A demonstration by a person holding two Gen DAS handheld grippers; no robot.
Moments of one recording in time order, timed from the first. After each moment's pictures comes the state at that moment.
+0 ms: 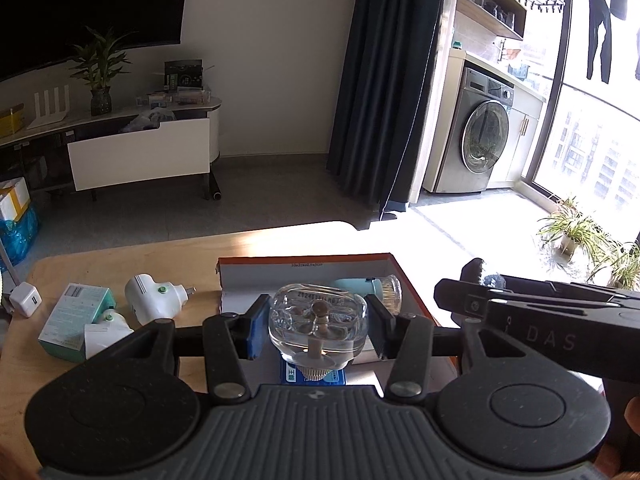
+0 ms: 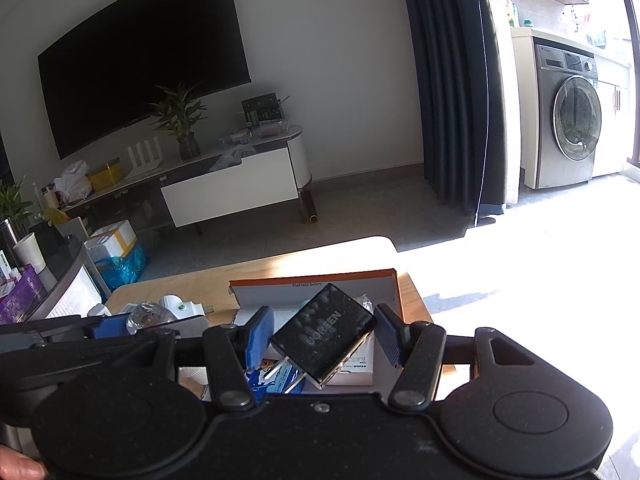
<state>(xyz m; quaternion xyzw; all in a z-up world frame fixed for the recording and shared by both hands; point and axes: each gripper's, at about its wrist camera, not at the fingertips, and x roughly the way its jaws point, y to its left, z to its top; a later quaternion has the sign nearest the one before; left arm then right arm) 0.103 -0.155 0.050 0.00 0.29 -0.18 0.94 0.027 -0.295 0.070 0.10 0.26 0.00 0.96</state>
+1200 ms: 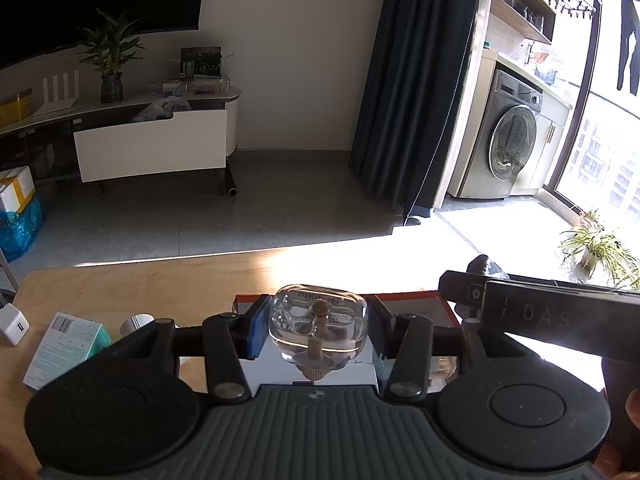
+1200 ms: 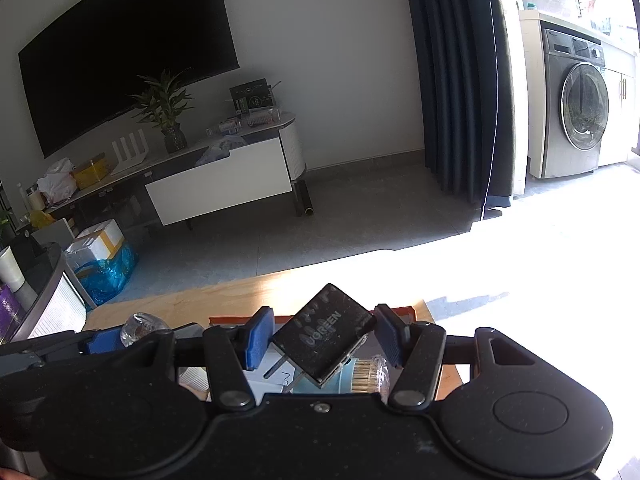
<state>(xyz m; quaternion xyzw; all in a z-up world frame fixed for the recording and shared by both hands) 0.166 -0.152 0.045 -0.02 0.30 -0.16 0.94 0.117 -0.293 0.067 0.11 0.28 -0.01 0.95</state>
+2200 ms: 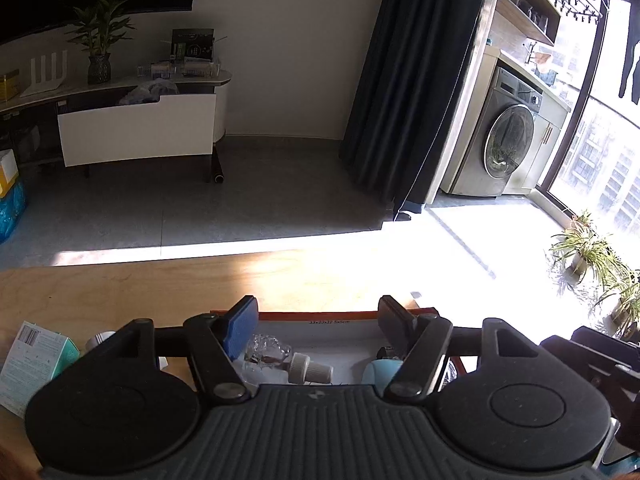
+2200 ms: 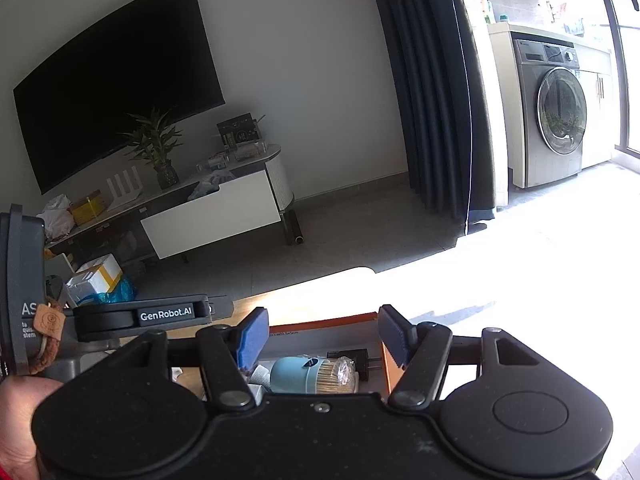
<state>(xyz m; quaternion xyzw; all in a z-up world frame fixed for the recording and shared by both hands) 0.196 -0.154 0.049 -0.04 0.33 -0.17 0.93 0.075 -0.319 0.080 0.14 0.24 -0.02 0.96</state>
